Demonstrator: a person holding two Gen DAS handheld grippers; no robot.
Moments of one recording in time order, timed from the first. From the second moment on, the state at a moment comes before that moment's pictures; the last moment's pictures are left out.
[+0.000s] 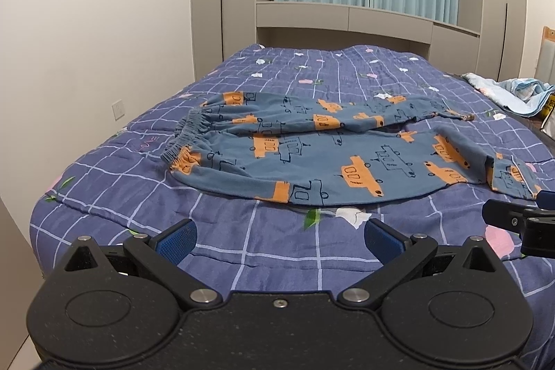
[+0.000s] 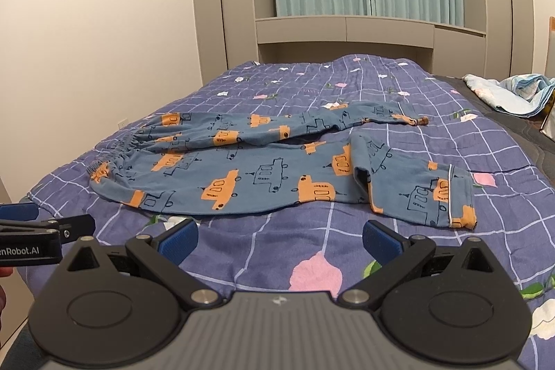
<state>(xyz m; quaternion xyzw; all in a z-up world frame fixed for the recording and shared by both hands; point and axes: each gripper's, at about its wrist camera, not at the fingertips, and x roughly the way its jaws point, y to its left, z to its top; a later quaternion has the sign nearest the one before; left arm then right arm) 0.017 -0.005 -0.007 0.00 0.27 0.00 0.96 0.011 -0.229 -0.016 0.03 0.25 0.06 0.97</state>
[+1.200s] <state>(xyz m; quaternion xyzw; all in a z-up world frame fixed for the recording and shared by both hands) 0.147 -0.009 0.006 0.06 0.36 0.02 0.93 0.125 -0.238 -0.008 0.02 0.32 0.05 0.95</state>
